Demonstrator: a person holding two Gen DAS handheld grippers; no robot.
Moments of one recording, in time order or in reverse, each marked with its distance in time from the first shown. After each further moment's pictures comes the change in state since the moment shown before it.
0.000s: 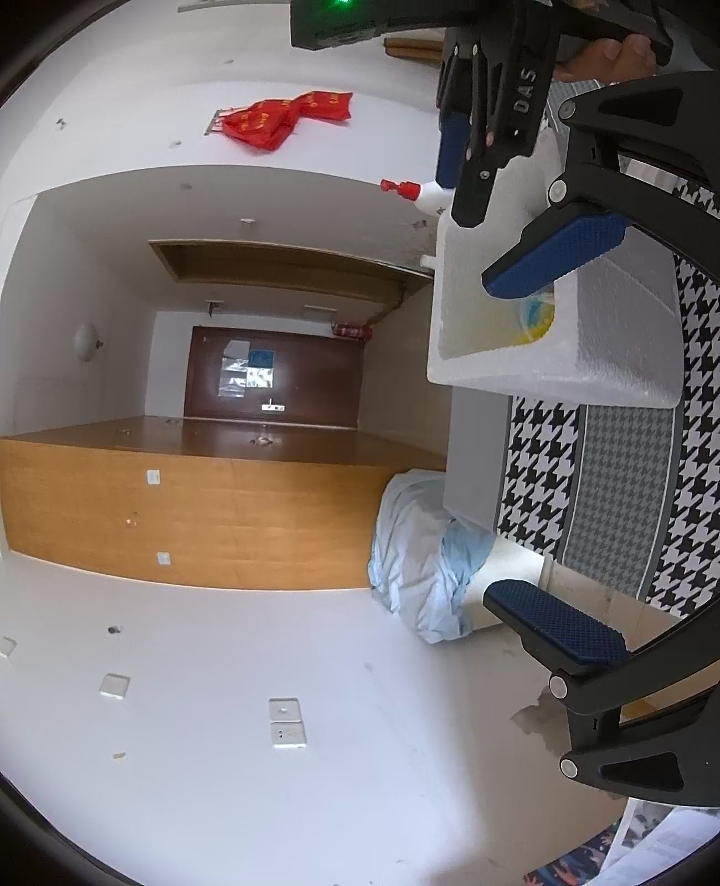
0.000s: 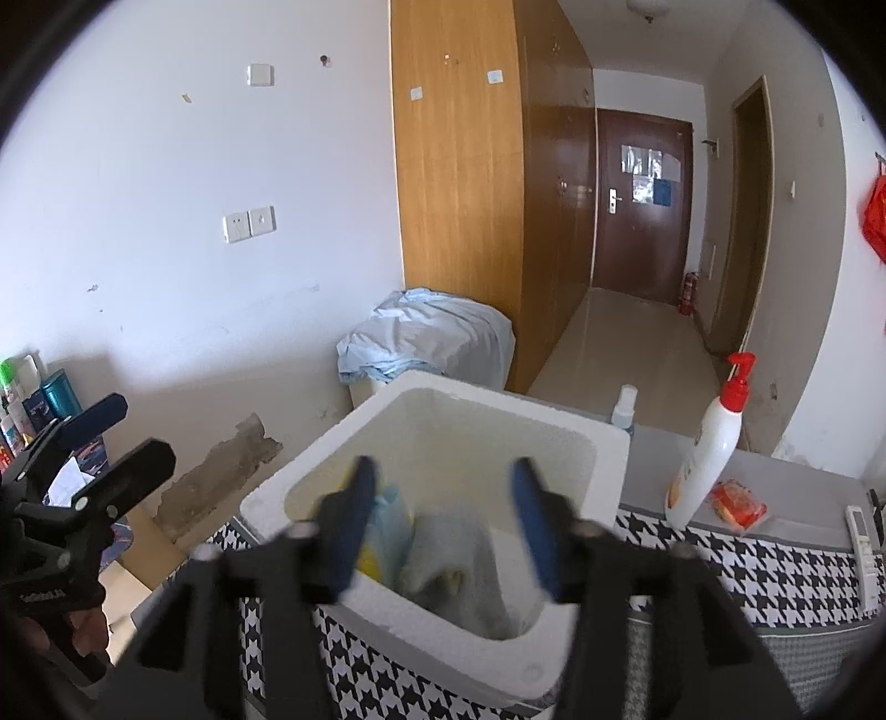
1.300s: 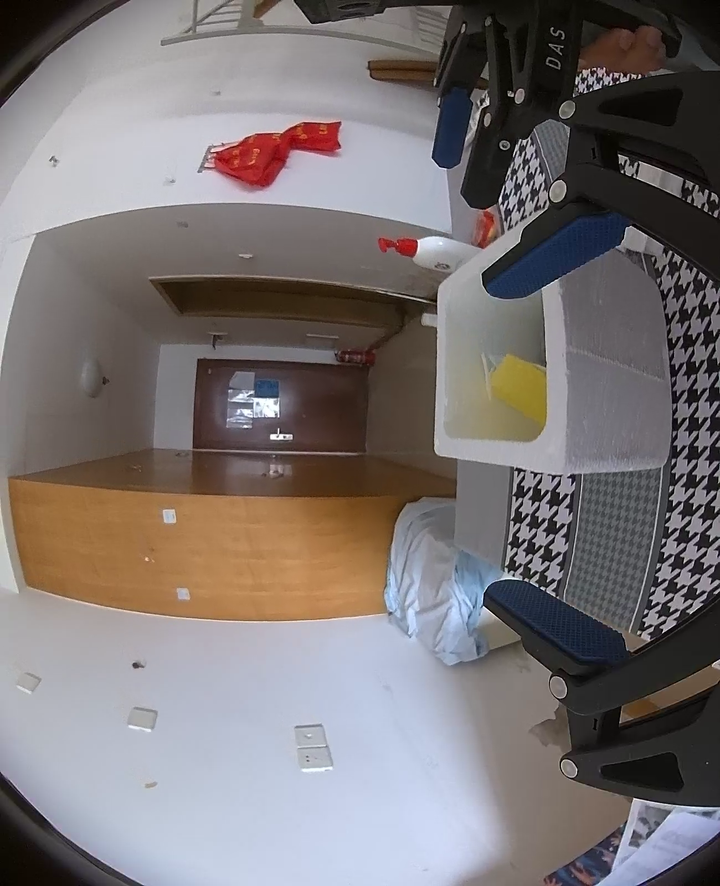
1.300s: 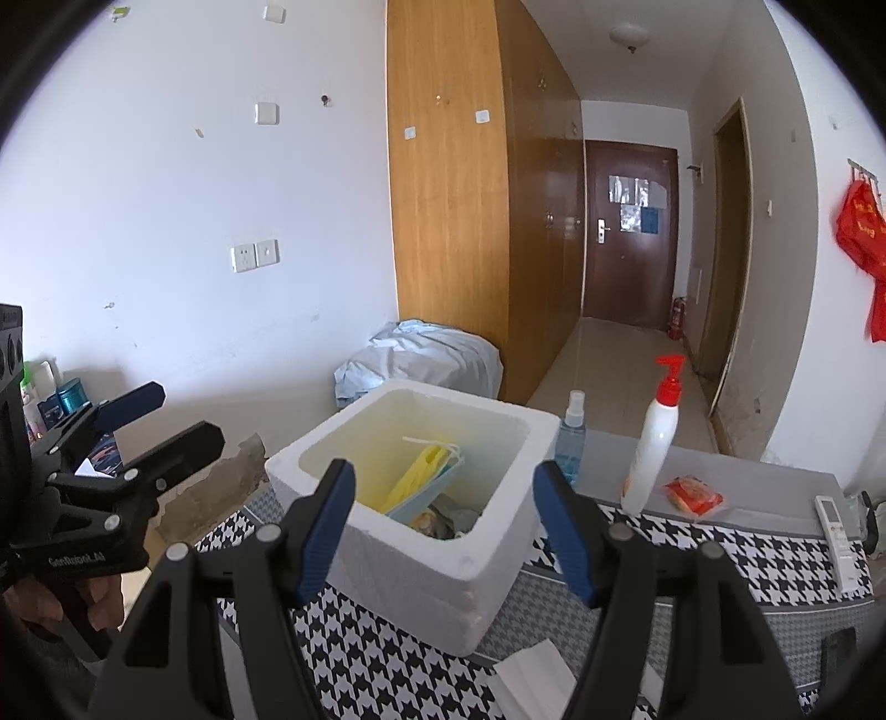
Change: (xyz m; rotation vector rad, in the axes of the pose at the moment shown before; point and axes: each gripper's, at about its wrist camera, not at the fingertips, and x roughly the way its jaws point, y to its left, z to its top) left arm -0.032 -0.045 0.004 0.057 -0.024 -0.061; right arm -0.074 -0.021 -0.029 0.003 -0.088 -0.015
